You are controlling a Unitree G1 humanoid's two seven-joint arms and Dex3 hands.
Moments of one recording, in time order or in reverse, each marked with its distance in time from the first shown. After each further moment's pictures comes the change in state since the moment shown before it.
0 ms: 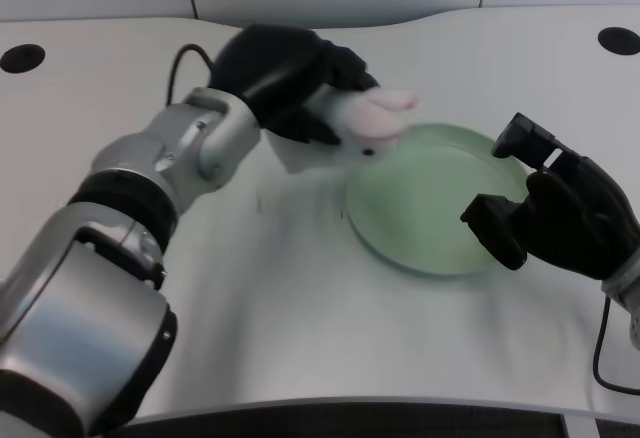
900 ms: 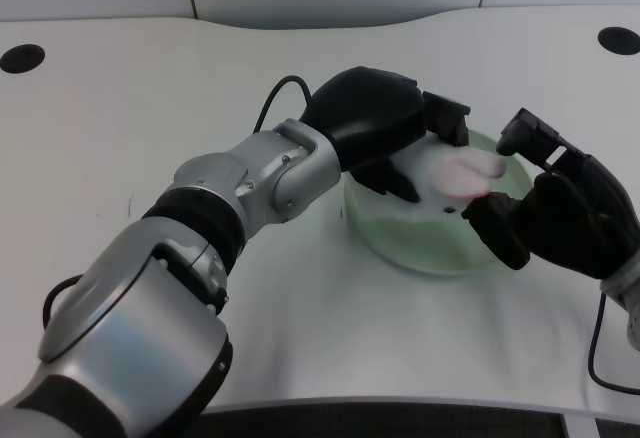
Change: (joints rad) left arm 0.001 -0.119 -0.124 -0.005 0.071 -0.034 0.021; right arm 0.000 0.008 -0.020 -0.003 0.018 -0.013 0.043
